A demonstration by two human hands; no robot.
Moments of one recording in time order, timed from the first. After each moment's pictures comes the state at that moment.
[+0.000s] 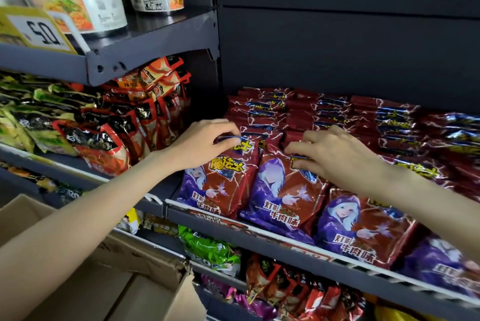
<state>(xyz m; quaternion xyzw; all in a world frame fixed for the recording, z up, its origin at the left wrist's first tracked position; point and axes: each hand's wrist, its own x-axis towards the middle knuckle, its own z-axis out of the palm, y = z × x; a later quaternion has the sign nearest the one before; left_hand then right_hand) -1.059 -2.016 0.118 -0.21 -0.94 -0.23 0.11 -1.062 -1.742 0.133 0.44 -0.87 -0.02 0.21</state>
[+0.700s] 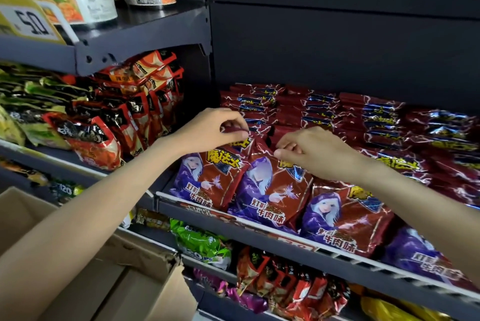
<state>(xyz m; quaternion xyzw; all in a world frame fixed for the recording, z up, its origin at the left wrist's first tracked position) -1.067 -1.990 0.130 -0.20 -0.94 -0.28 0.07 -1.053 -1.752 0.145 0.30 -0.94 0.15 -0.03</state>
